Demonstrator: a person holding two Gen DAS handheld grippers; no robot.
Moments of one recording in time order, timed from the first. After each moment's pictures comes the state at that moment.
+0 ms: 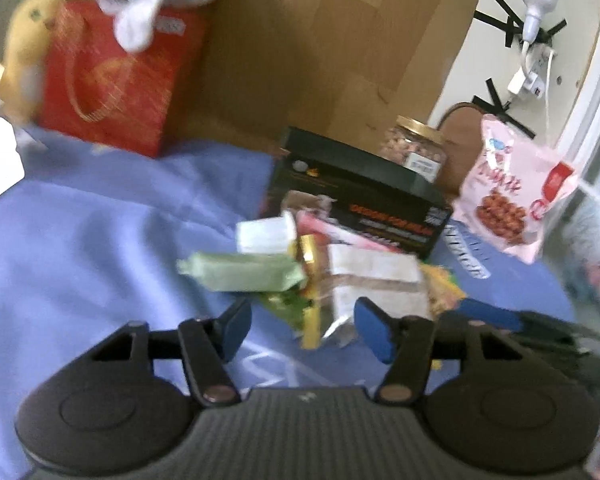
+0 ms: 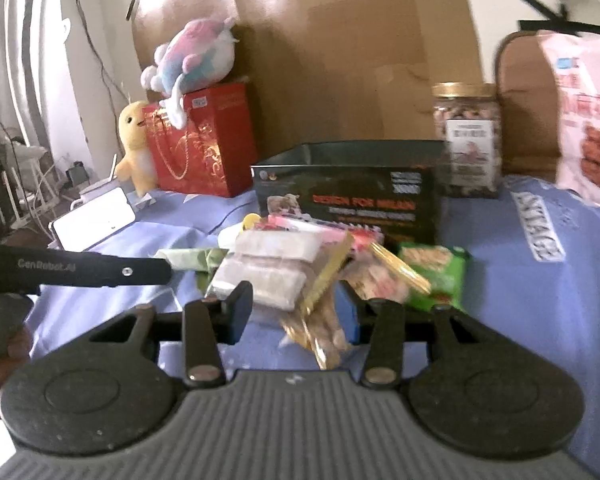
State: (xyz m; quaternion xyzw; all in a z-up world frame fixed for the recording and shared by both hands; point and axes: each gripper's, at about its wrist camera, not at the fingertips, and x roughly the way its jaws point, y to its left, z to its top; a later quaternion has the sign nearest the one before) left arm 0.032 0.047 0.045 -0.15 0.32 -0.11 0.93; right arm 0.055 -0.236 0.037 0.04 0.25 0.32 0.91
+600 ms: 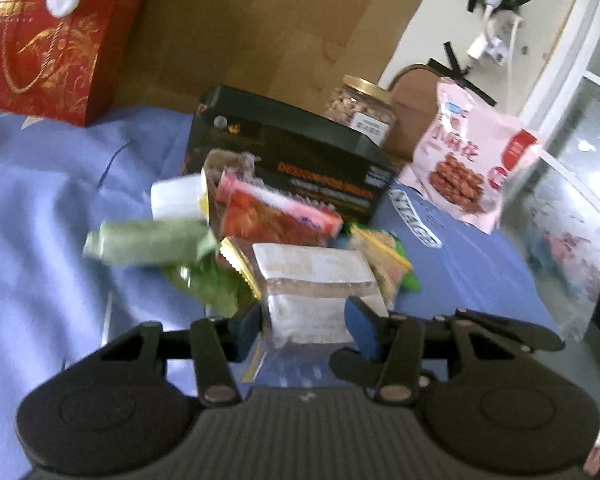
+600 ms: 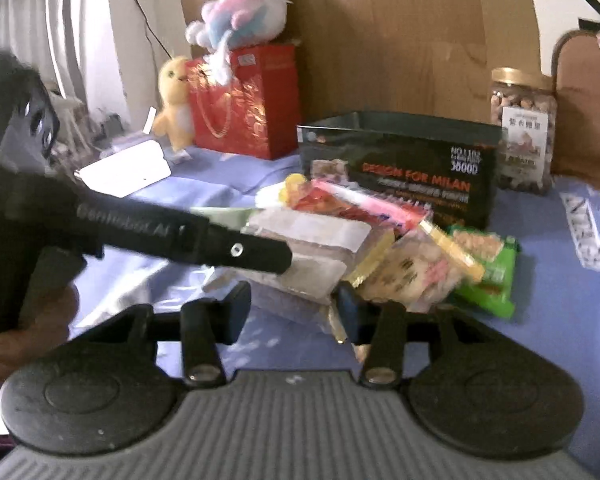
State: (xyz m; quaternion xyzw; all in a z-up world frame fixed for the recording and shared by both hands) left arm 0.025 0.008 0.037 -0.16 0.36 -0.18 0.90; right arm 0.047 -0.231 0.032 0.00 0.28 0.39 0.88
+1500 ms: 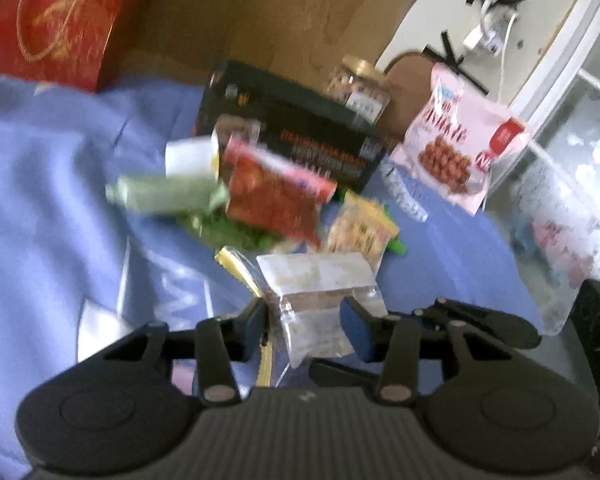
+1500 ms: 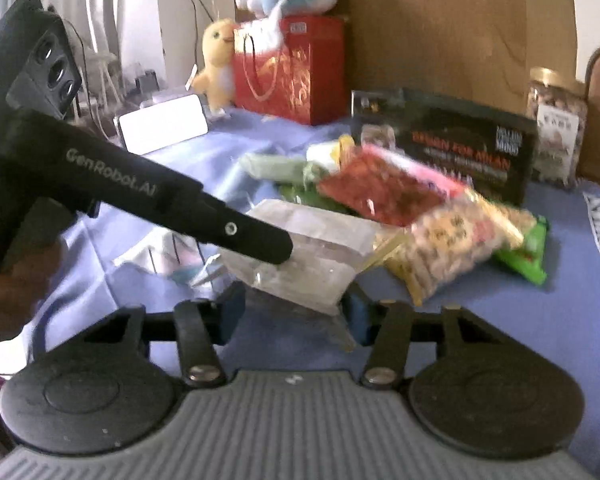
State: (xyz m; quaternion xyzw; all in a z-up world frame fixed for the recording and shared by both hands) left arm 0.007 0.021 0.044 -0.17 0.38 -0.19 0.89; right arm 0.025 -0.217 0.017 -0.06 0.28 0.42 0.86
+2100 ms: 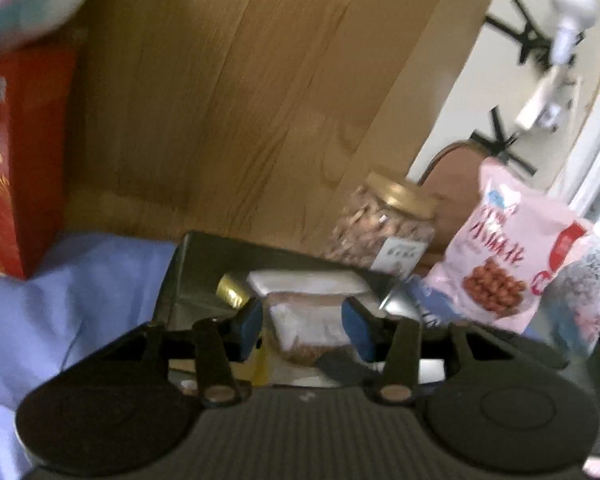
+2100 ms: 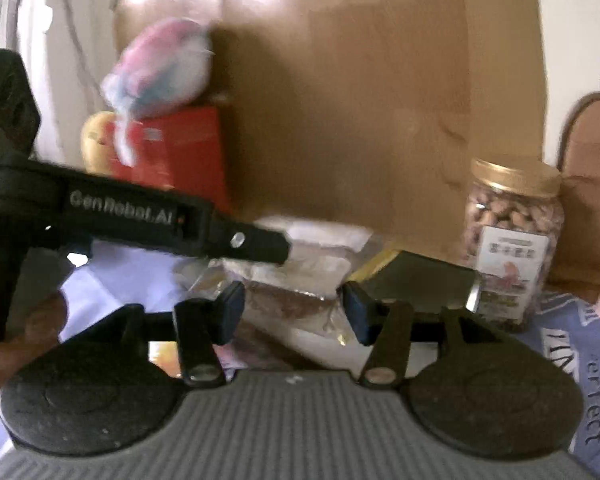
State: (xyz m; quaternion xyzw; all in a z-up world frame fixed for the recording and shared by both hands) left arm 0.210 -0.008 0.090 -0.15 0.33 -0.16 0.92; right arm 0.212 -0.205 0.063 -0.01 0.24 0.33 0.91
